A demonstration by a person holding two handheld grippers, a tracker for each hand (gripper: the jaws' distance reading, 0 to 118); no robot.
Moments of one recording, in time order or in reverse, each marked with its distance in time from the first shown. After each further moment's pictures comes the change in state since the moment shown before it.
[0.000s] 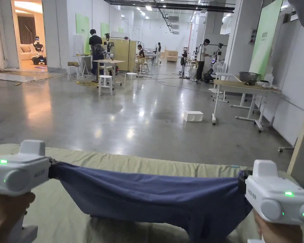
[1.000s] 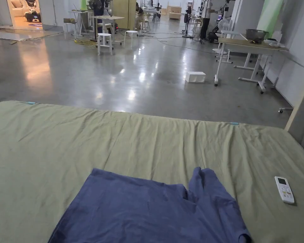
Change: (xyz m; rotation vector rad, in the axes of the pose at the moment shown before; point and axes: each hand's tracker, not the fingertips) left arm -0.003 -0.301 0.129 -0.419 -0.064 0.008; right arm -0.009 -0.256 0.163 -0.469 0.035 0.064
